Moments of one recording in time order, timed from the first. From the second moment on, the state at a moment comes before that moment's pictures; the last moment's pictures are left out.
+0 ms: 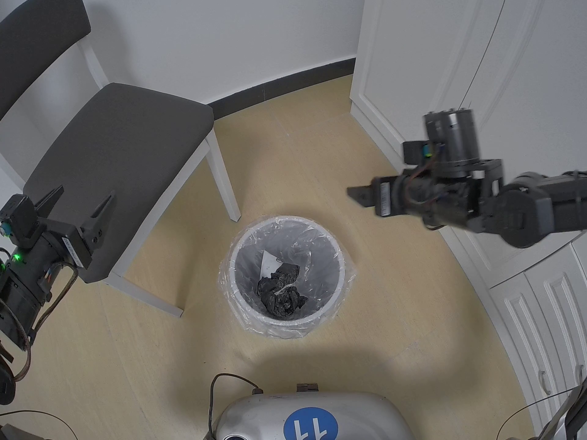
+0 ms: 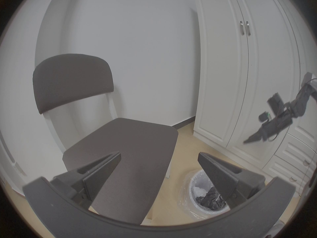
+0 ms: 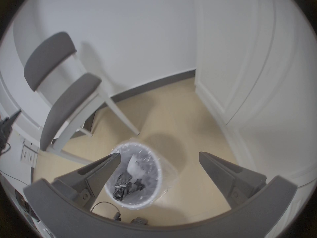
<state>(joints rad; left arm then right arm) -0.27 1.24 -0.32 -1.08 0.15 0.10 0.57 1.88 -1.32 -0.21 -0.24 0.13</state>
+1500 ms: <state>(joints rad) -0.25 1.12 -0.32 -1.12 0.15 0.10 -0.02 0.49 -0.48 -0.29 -0.01 0.08</state>
